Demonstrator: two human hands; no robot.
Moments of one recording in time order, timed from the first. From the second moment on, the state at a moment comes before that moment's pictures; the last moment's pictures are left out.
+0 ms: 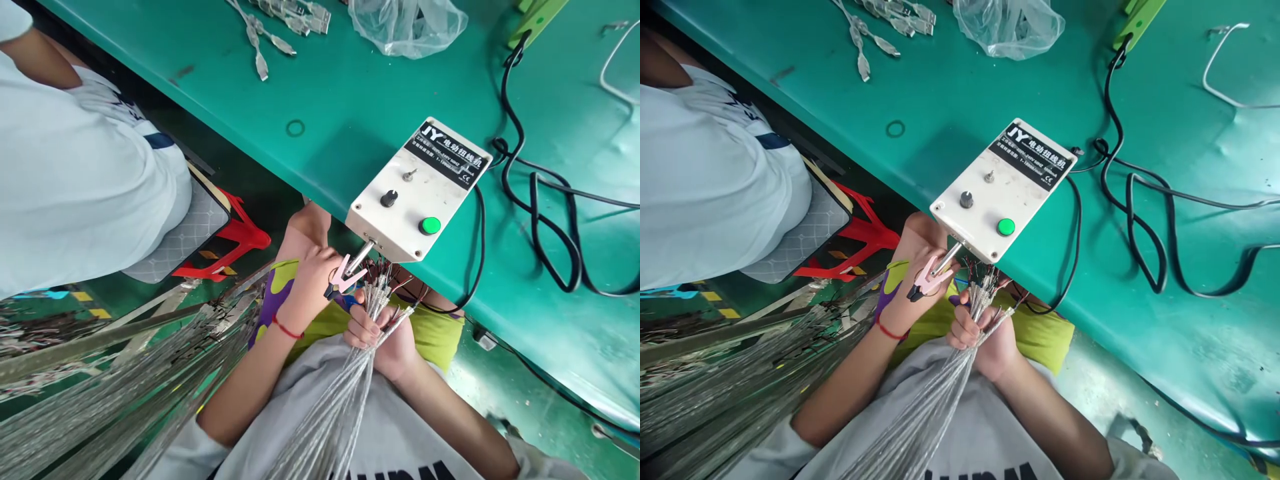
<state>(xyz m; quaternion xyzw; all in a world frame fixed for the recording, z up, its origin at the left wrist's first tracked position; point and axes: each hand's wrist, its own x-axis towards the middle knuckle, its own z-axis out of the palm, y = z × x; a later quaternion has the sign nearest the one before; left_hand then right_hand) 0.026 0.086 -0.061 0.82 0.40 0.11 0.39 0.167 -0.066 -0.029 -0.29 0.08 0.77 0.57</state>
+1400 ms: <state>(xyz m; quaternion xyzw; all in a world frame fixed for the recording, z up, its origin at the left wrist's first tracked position) -0.016 0.054 -0.008 0.66 0.39 0.05 0.64 0.157 -0.065 -0.053 -0.51 0.04 0.65 0.56</state>
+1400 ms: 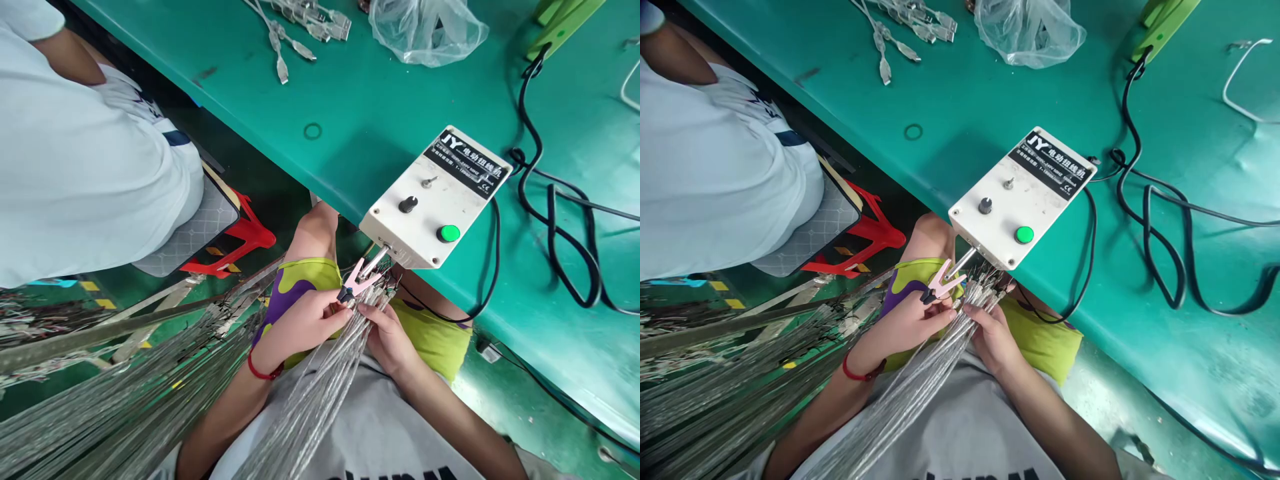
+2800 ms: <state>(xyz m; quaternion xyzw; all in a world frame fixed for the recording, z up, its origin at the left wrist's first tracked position) -0.016 -0.003 0.038 0.51 0.27 0.44 0.69 0.159 -0.038 0.070 -0.47 -0.27 0.59 0.60</state>
